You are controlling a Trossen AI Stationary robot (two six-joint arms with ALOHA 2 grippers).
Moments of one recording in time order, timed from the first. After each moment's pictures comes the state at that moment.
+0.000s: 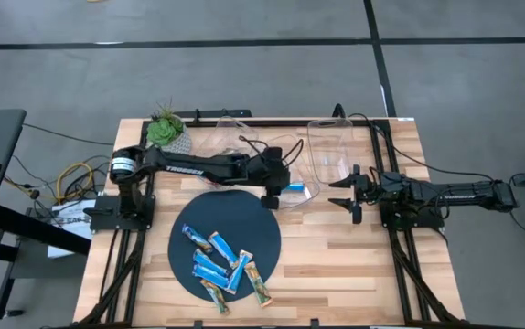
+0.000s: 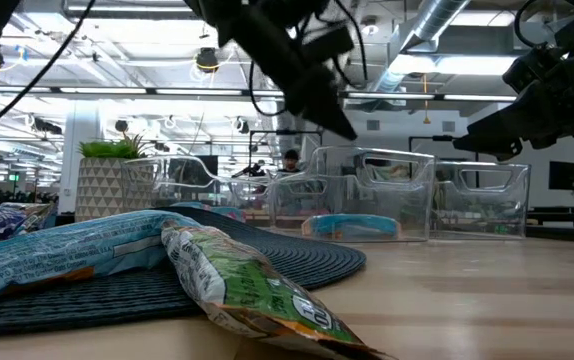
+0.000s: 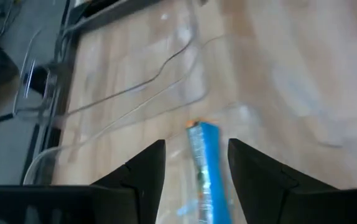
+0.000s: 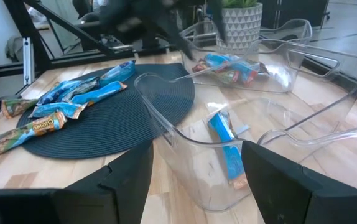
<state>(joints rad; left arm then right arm) 0.08 1.87 1.41 -0.21 -0.15 0.38 -0.05 0.27 0.01 0.03 0.03 0.08</state>
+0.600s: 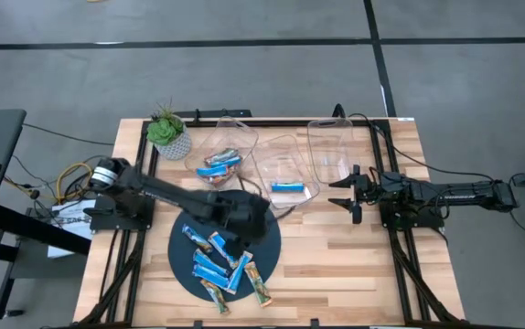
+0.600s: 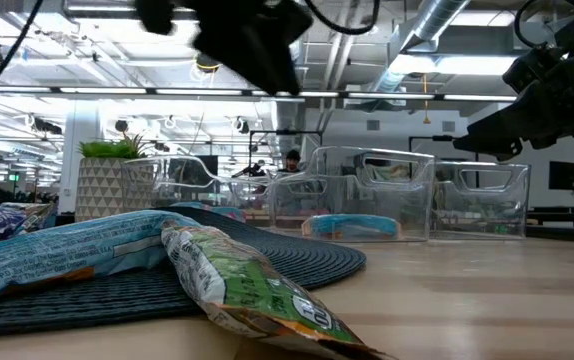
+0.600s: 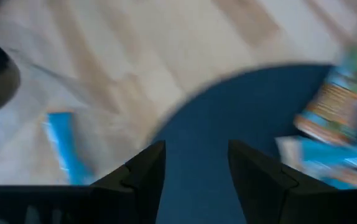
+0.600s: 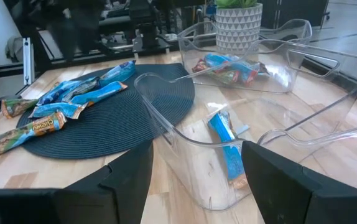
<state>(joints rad) -0.27 1.76 1.41 -0.65 -0.14 0.38 -0.05 0.27 0.01 0.03 0.03 0.08</state>
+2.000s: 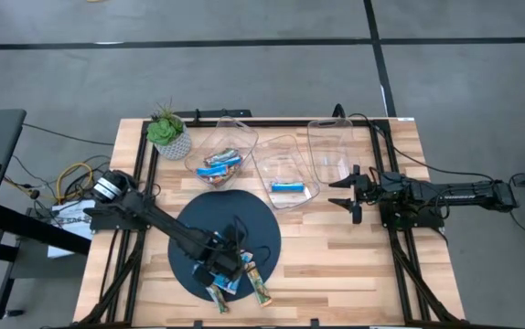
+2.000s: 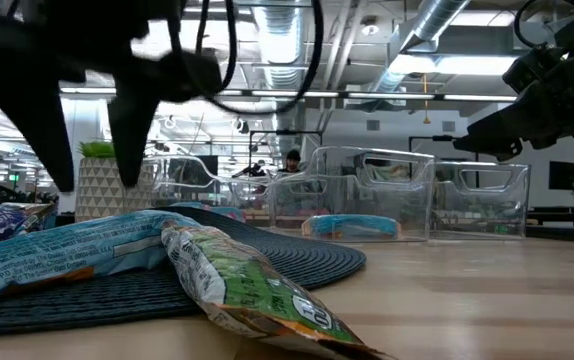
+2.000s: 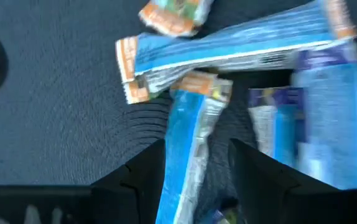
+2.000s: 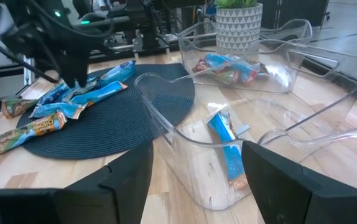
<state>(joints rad) -0.51 1.84 1.27 -0.81 -0.14 0.13 -0.05 0.27 0.01 0.03 0.03 0.08</state>
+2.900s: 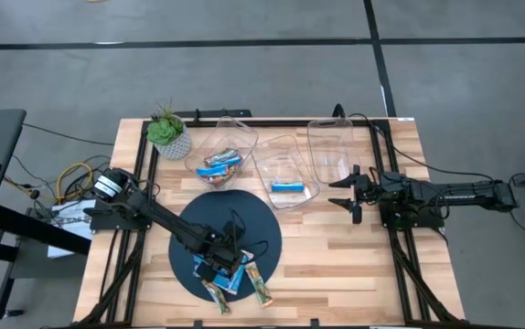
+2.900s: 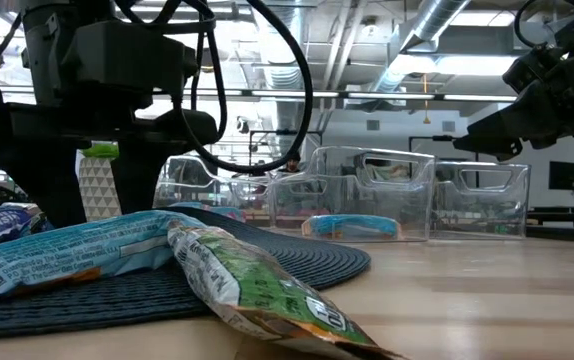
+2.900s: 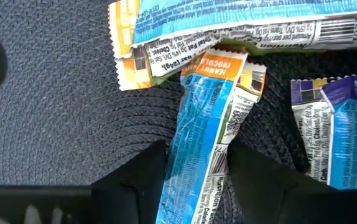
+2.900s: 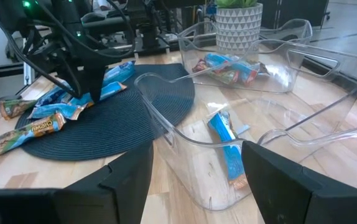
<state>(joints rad) -0.46 1.83 1.08 -0.55 -0.13 0.13 -0.05 0.27 0.01 0.03 0.03 0.08</state>
